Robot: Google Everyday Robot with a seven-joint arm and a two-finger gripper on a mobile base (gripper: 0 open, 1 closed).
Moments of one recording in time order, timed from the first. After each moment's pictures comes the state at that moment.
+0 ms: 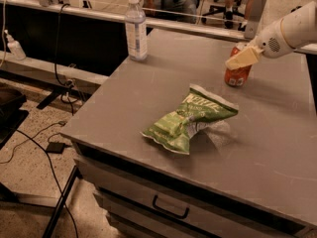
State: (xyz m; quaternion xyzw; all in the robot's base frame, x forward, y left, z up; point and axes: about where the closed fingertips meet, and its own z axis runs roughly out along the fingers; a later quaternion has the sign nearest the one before) arm 0.681 -0.248 0.892 -0.39 0.84 0.11 0.36
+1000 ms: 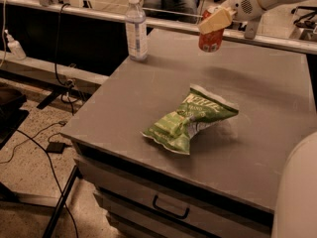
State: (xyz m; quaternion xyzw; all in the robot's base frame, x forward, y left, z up) arm 0.741 -0.167 0.976 -0.44 0.78 0.13 0.42
